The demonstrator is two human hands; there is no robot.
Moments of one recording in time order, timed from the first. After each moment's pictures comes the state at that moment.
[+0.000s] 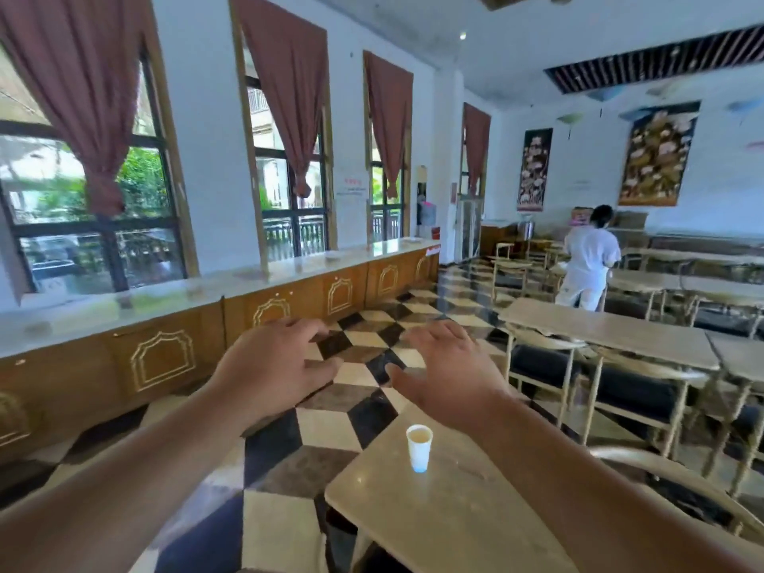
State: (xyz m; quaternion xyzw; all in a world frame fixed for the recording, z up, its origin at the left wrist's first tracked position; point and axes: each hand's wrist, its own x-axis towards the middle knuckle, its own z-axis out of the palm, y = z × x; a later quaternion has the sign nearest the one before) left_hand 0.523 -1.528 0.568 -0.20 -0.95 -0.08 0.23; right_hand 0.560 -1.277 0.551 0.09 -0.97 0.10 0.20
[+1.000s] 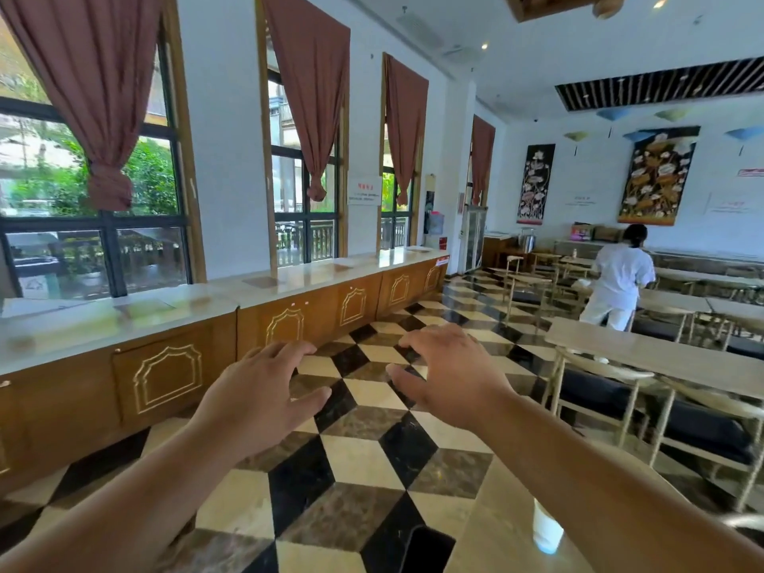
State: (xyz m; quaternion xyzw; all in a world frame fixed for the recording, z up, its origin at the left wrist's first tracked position) left_hand 0.231 -1.869 0.535 -0.18 -0.96 -0.10 0.19; right_hand 0.263 -1.607 0.564 0.06 -0.98 0.09 0.16
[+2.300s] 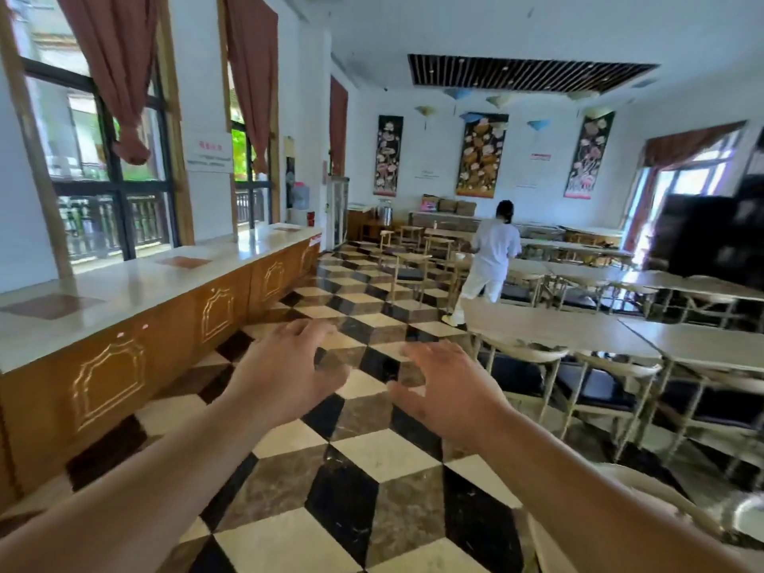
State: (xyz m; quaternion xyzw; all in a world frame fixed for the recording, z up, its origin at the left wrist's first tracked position) left_hand -0.487 -1.815 0.535 -0.40 -0.89 -0.18 0.14; right_hand -0.335 -1.621 0.533 -0.18 -0.97 0.07 0.14
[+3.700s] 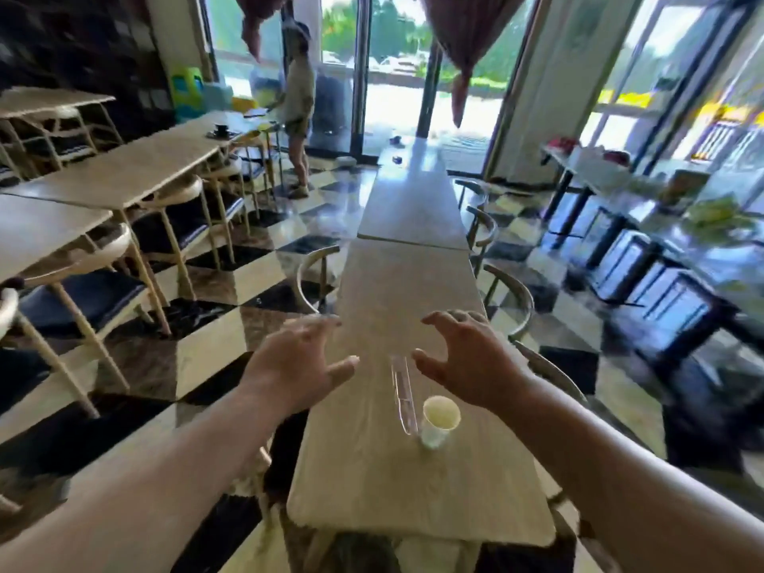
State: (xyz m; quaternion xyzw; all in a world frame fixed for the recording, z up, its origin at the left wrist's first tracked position) left_hand -0.414 -1.091 0.342 -0.93 -0.32 -0.11 -0.13; right_hand -0.224 -1.272 0.378 -0.85 -0.51 -0.01 0.12
